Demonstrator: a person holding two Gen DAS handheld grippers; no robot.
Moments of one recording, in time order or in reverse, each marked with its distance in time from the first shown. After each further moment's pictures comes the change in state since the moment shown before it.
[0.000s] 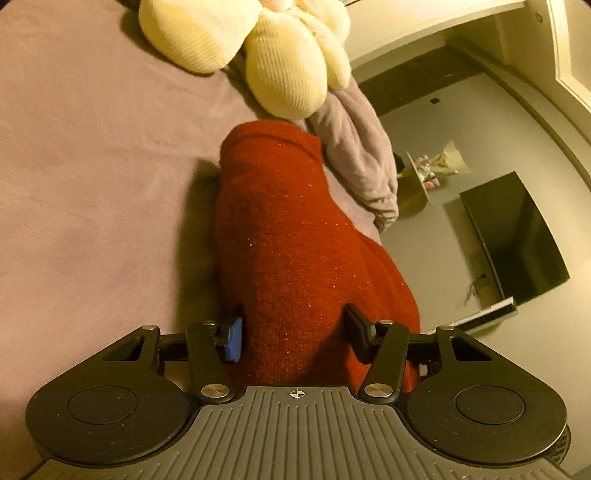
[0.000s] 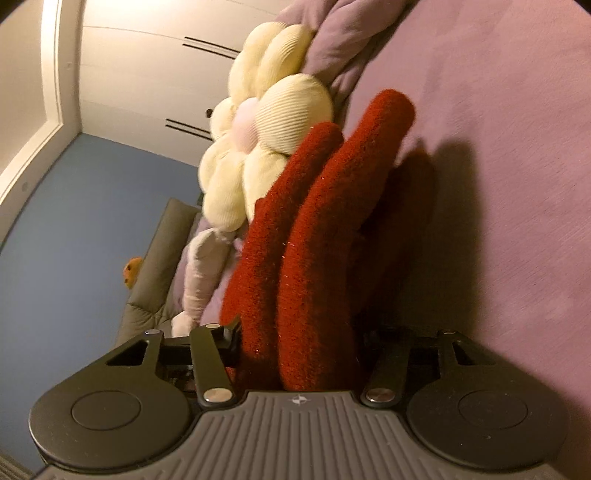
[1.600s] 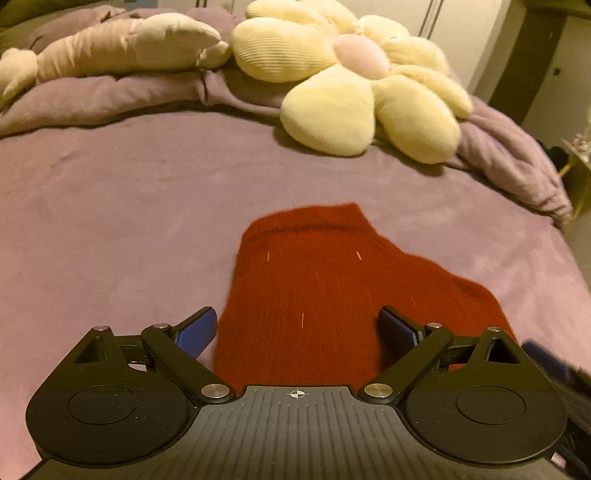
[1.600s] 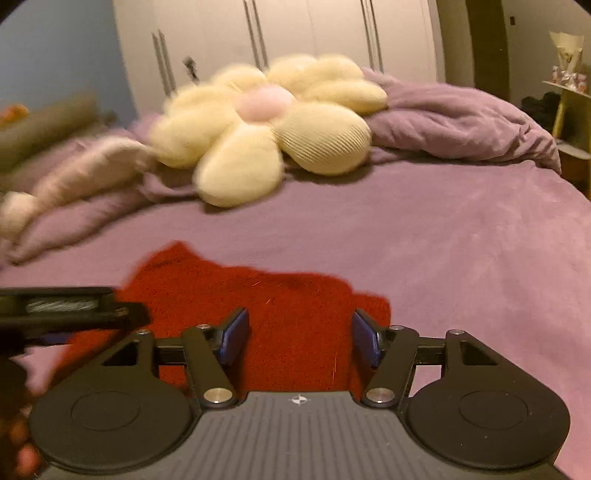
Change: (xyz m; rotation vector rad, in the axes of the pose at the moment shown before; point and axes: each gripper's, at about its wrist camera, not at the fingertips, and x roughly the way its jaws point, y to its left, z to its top) left arm -0.067 -0.039 -0.037 0.234 -0.217 0.737; right arm 0.078 0.159 -0.139 -0.689 -0.188 -0.648
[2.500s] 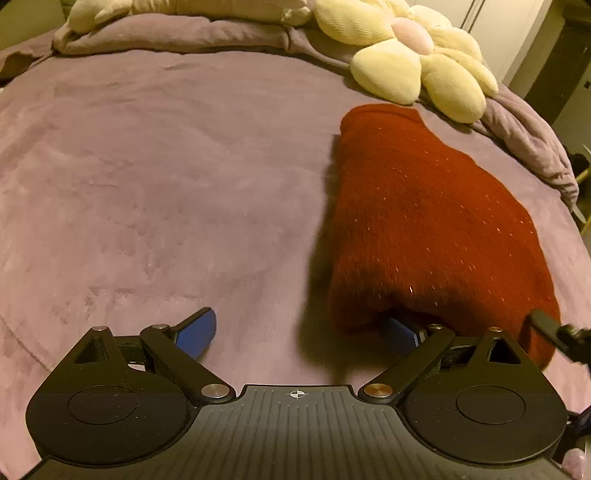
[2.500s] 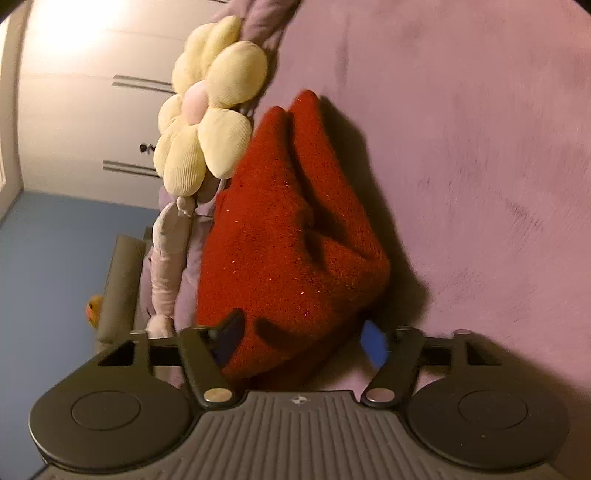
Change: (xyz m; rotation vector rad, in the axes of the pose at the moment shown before) left arm -0.088 0.062 -0.123 -0.119 0.073 0.080; right arm -0.069 -0.058 -0.137 0.959 0.210 0.394
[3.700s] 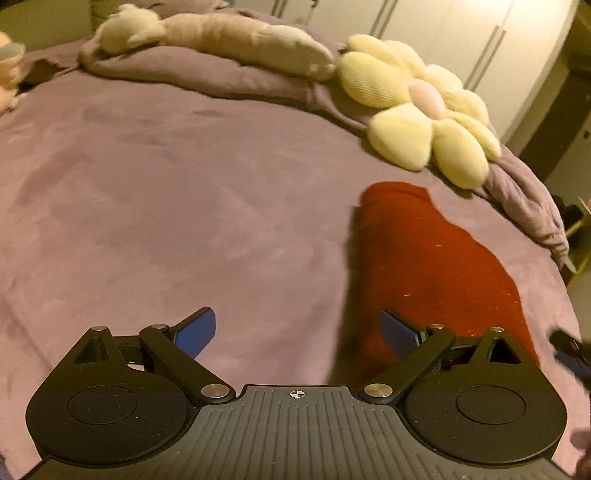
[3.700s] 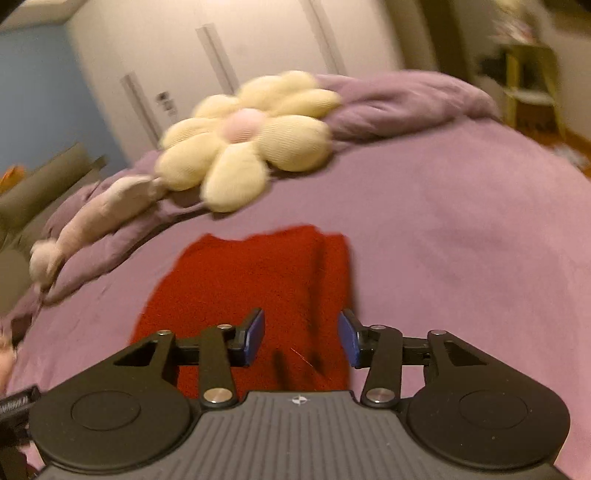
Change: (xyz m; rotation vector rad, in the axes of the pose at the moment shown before) left arm -0.043 0.033 0.029 -0.067 -0.125 -0.037; right arm -0.015 0.122 0.003 -0.817 -0.234 -0.371
